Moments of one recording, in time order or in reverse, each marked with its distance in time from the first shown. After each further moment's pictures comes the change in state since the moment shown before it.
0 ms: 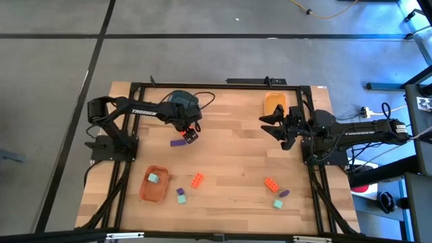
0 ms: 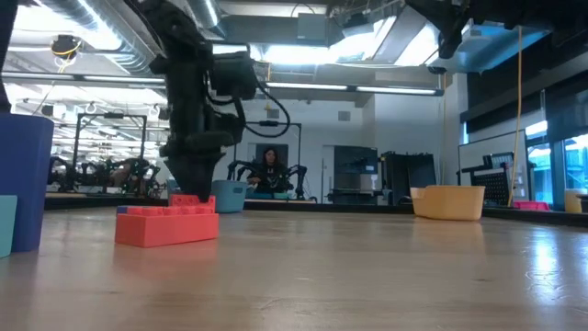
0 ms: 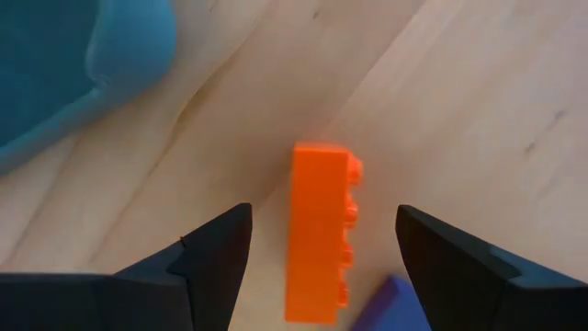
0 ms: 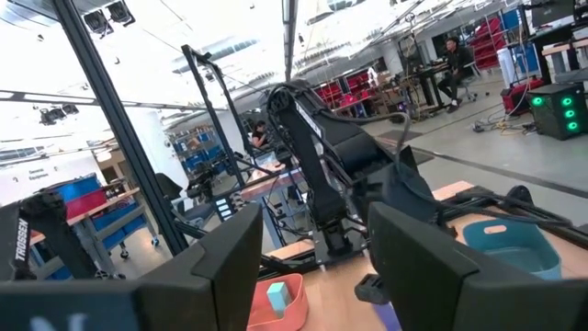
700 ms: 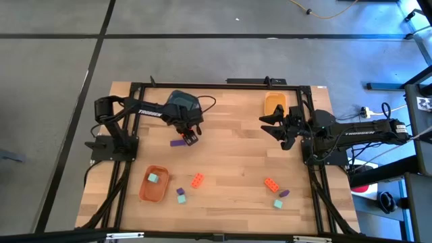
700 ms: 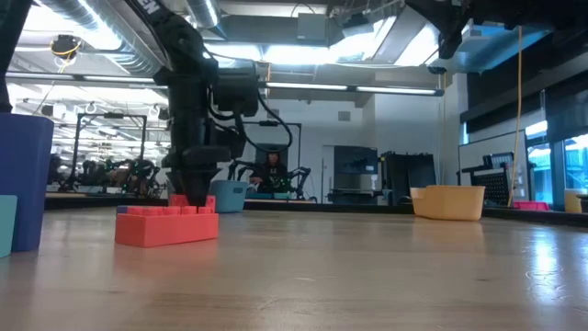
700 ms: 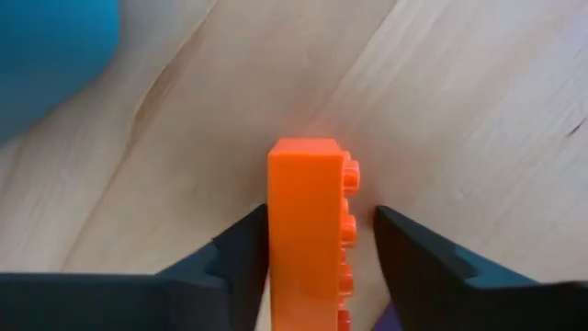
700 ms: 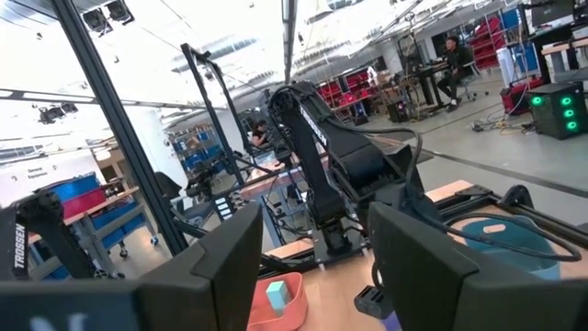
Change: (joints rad) left arm -0.003 0.076 0.001 -0.011 -0.014 0.048; right arm 0.000 0.000 0.000 -0.004 0.000 -0.002
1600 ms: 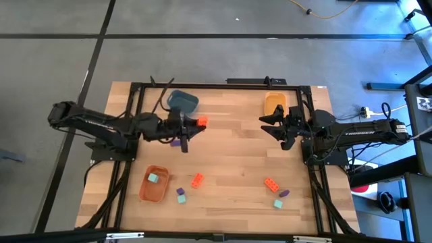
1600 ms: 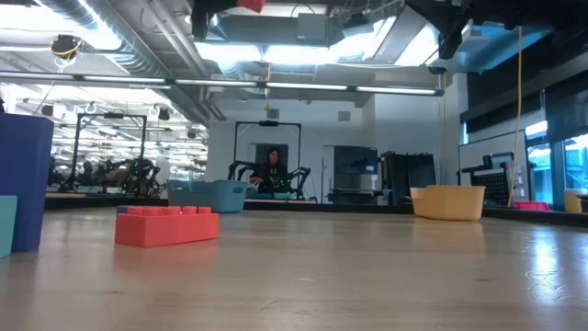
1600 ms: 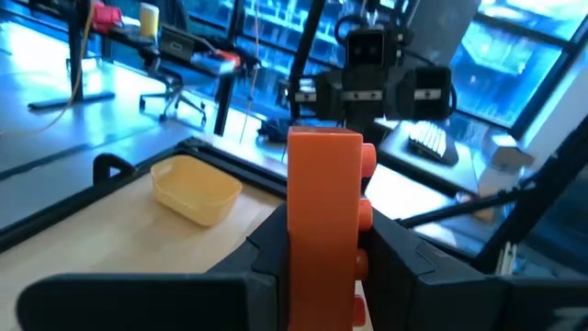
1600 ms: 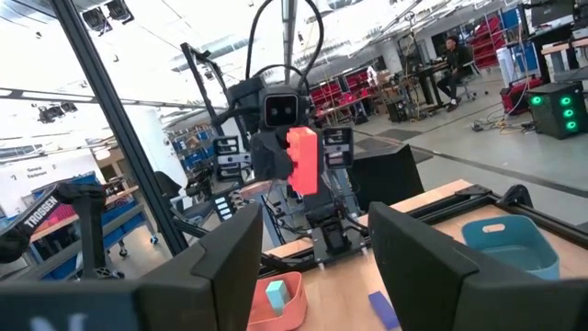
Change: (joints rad) left arm -0.426 -0.637 -0.203 0.969 -0.273 -0.002; right arm 0.000 0.000 0.000 -0.002 0.000 -0.002
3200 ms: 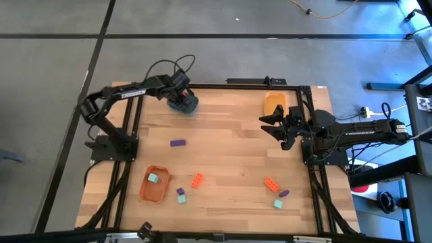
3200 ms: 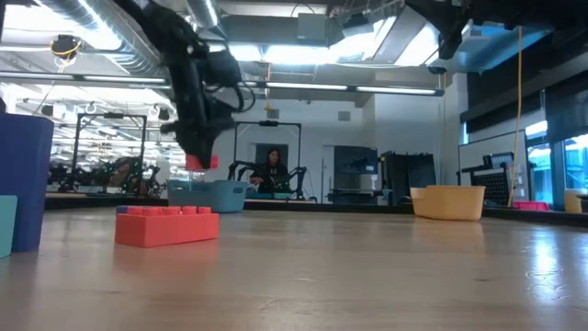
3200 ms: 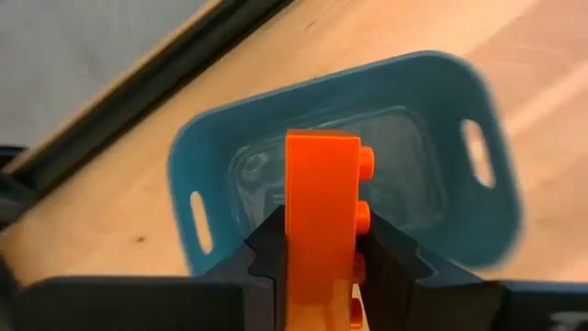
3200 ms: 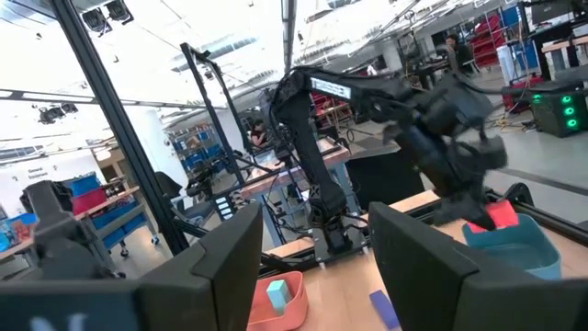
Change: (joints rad) left arm 0.811 0.486 0.327 -0.990 0.196 0.105; right arm 0.000 0.000 0.000 -0.001 0.000 0.007
